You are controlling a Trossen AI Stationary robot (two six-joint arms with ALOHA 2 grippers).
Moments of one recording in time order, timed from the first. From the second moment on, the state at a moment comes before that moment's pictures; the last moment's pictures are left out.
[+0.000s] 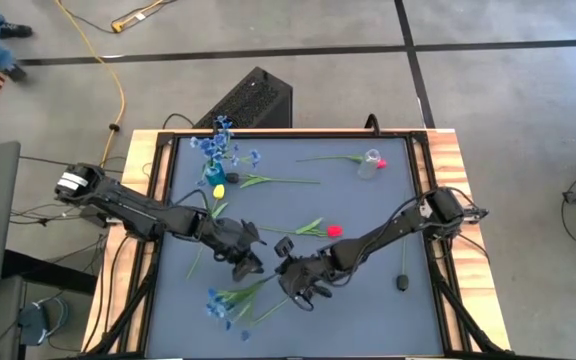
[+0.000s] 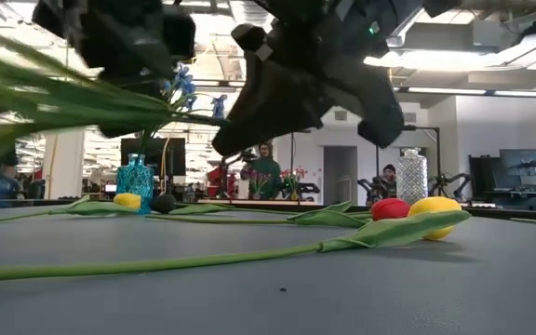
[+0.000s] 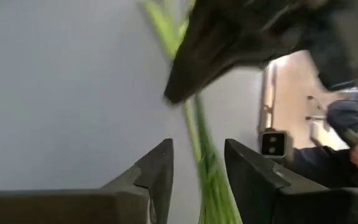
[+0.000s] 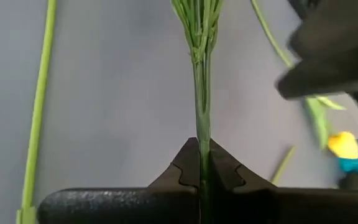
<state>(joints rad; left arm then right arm) -0.24 1.37 0.72 0.06 0.18 -0.85 0.37 1.99 1.33 -0.13 0.32 -0.49</state>
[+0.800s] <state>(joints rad) -0.23 1.15 0.58 0.56 -0.30 -0.17 0.20 1.57 0.75 1.08 -0.13 -0.10</state>
